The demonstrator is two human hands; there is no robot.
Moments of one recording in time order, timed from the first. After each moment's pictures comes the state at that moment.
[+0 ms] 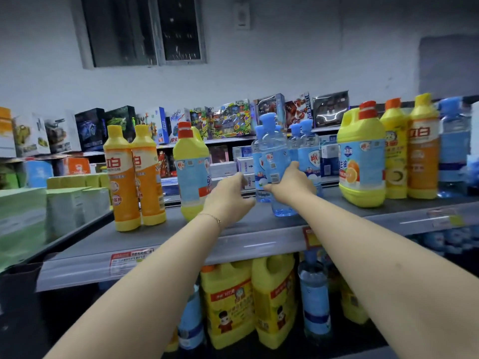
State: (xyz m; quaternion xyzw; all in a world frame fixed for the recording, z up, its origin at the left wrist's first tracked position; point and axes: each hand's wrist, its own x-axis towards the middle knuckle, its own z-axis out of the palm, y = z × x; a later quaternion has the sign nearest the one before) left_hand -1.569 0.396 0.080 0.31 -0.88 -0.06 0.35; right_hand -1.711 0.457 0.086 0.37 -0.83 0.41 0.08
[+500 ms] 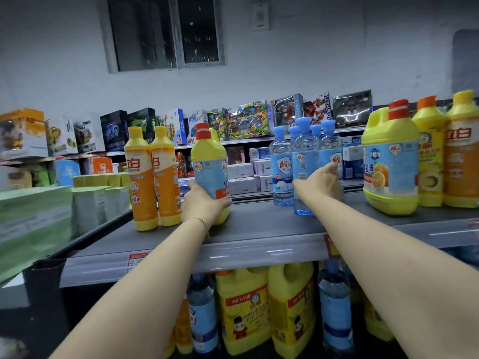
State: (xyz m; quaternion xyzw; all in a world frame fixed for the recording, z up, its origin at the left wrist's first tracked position) left_hand -1.528 0.332 0.070 0.47 -0.72 -0.21 0.47; right_hand -1.722 0.441 0.085 0.24 -0.83 0.50 0.10
